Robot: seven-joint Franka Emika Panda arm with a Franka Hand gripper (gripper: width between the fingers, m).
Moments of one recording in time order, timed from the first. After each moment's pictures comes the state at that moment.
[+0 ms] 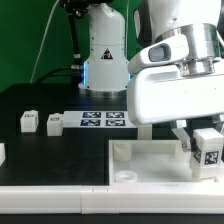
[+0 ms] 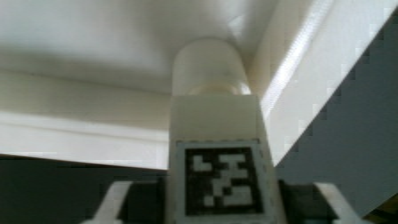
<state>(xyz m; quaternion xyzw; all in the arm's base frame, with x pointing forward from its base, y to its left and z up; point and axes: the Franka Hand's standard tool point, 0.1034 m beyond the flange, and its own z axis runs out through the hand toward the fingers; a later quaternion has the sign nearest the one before) 0.629 0.119 0.071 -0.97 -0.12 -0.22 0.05</state>
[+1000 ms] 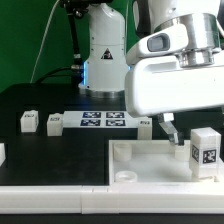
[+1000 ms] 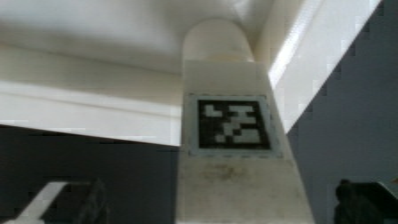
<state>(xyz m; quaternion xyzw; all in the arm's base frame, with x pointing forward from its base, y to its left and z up) 0.633 0.114 0.085 -0.97 -0.12 -0.22 0.04</state>
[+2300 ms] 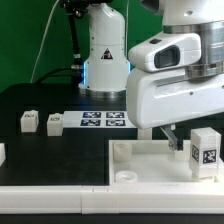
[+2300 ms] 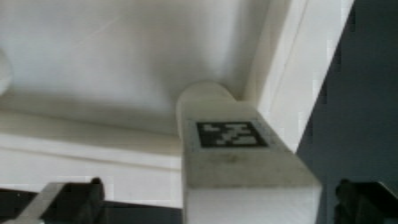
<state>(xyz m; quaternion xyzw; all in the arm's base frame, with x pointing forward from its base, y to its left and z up) 0.643 0.114 0.084 -0.99 -0.12 -0.01 0.07</state>
